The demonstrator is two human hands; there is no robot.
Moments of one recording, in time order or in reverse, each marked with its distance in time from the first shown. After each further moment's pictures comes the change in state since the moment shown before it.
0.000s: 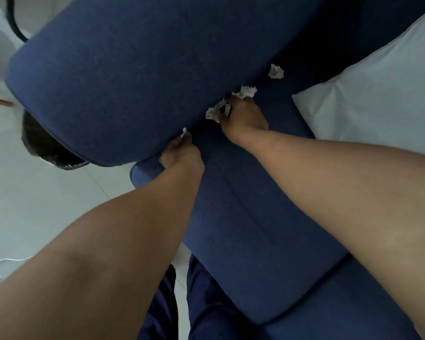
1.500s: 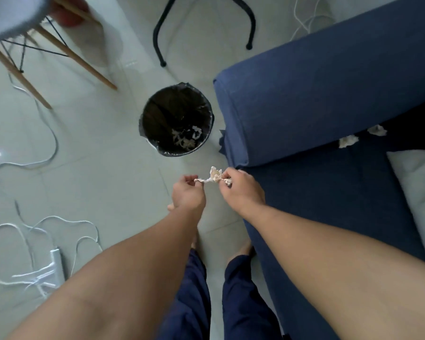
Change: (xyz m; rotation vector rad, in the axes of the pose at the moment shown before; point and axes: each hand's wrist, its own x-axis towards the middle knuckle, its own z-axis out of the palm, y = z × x) left_hand 0.068 -0.010 -0.278 0.216 0.106 0.024; right_hand -0.159 -0.201 0.154 -0.064 -0.138 -0.225
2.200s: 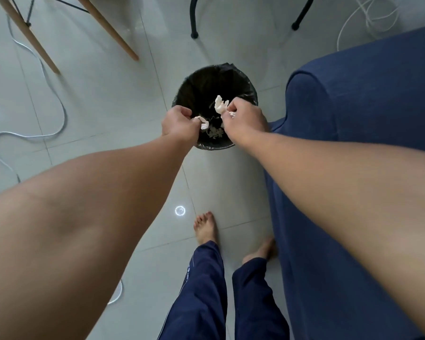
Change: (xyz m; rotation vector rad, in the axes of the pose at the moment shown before) left_hand 0.176 0.103 -0.095 0.106 -0.056 0.231; right_hand 0.152 -0.161 0.026 -0.047 0.099 0.024
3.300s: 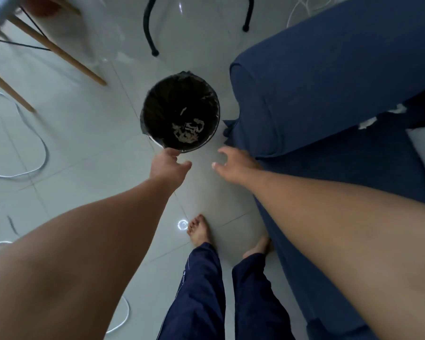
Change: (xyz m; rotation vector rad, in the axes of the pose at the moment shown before) left_hand -0.093 -0.035 0.021 0.286 -0.188 0.137; right_hand -0.090 0.100 -0.011 -0.013 -0.316 0.113
